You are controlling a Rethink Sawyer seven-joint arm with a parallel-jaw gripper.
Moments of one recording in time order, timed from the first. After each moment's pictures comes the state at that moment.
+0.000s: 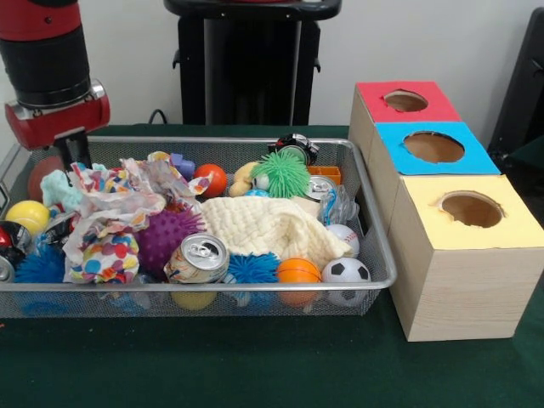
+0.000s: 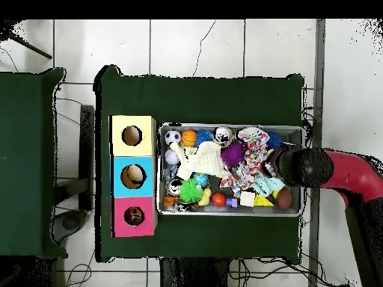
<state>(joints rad) -0.98 -0.59 0.61 1.54 -0.63 0.85 0.97</state>
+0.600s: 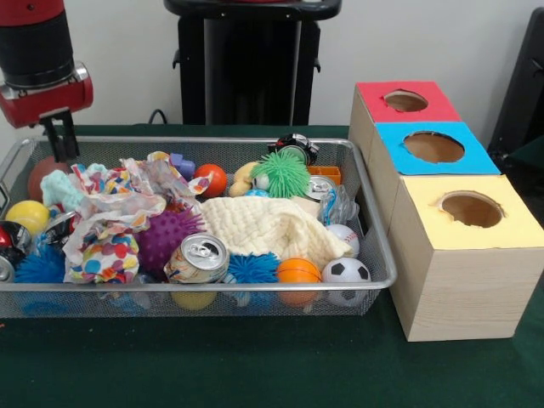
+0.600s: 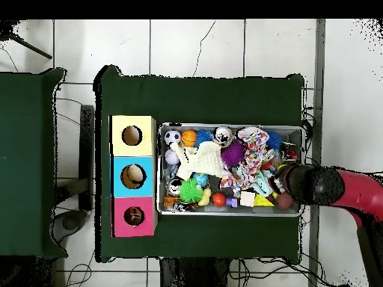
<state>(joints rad) -1.05 -0.64 0.58 1.64 -0.63 0.83 0.97</state>
